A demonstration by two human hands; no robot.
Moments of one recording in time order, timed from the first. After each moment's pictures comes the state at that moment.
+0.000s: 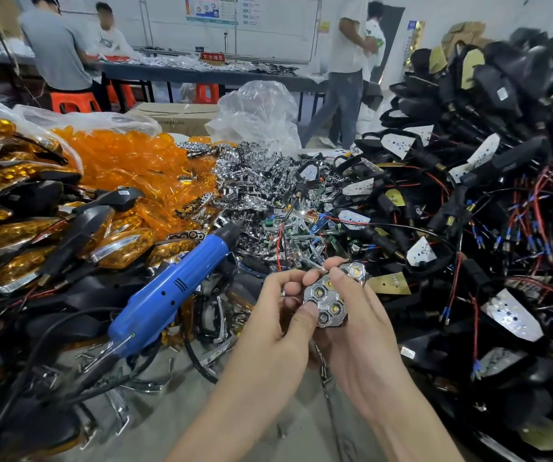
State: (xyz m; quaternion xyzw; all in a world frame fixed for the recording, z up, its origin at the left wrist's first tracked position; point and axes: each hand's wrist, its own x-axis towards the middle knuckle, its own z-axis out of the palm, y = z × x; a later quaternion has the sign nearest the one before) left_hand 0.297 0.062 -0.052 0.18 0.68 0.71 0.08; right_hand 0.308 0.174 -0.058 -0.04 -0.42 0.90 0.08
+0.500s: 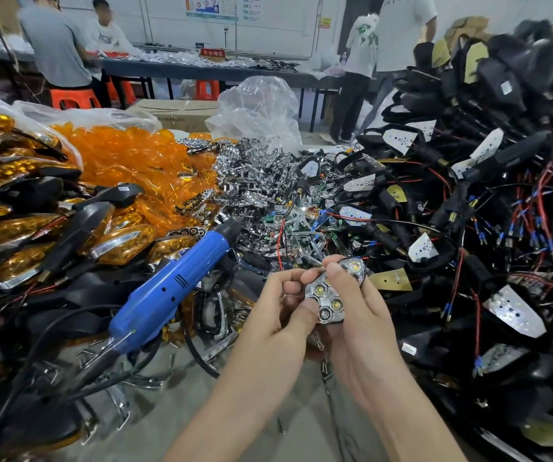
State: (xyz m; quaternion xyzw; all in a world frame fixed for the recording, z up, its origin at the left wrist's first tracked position) left_hand 0.294 0.063 -0.055 0.16 0.67 0.72 0.10; right_hand 0.305 0.175 -0.063 -0.05 -0.48 0.87 0.12
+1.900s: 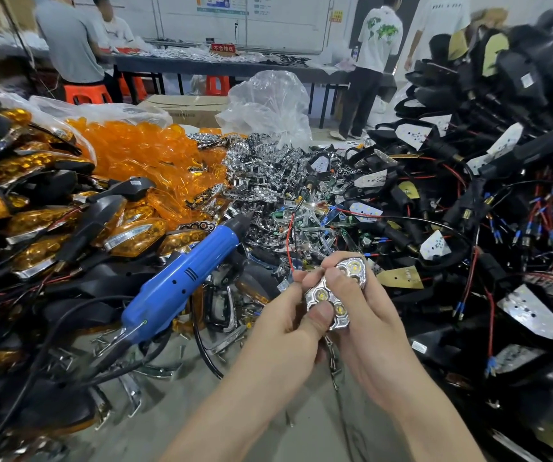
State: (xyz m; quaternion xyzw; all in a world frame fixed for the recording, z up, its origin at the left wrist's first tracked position) left_hand 0.298 0.061 -0.050 0.15 0.67 0.71 0.17; right_hand 0.310 0.180 -0.062 0.00 -0.57 0.82 0.09
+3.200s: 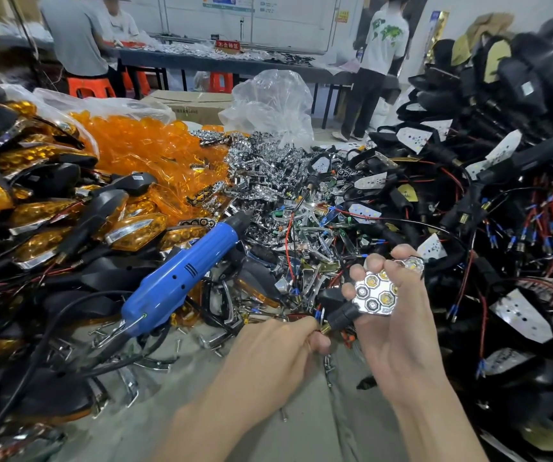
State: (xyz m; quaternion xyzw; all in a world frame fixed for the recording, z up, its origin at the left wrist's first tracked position) left_hand 0.290 0.046 -0.083 0.34 0.91 0.24 0.02; right_hand 0.306 0.205 -0.062 0.01 -0.38 0.91 0.19
